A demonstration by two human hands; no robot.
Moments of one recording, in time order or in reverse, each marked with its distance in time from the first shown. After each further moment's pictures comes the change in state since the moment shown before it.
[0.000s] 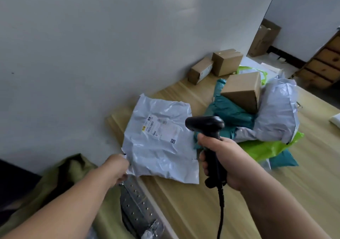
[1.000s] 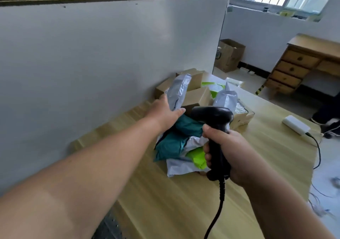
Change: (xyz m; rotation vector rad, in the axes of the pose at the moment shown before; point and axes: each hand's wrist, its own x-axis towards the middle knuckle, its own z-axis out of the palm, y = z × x) left_hand -0.146 0.201 0.163 0.601 0.153 0.990; right_hand -0.064 -0.048 -0.114 0.100 0.125 -0.222
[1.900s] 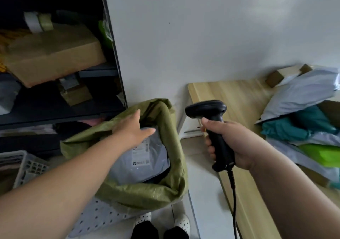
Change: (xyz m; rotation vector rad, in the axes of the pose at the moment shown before) left_hand -0.321 -0.359 -0.102 -0.073 0.054 -0.724; right_hand -0.080 0.120 0.266 -0.440 -0.589 0.362
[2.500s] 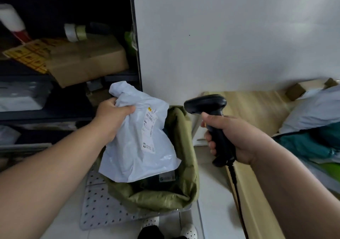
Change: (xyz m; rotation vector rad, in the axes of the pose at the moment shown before) left_hand -0.036 -0.019 -0.080 -0.947 0.393 -0.068; right_hand -0.002 -0.030 0.031 -0.056 -0.099 -0.051
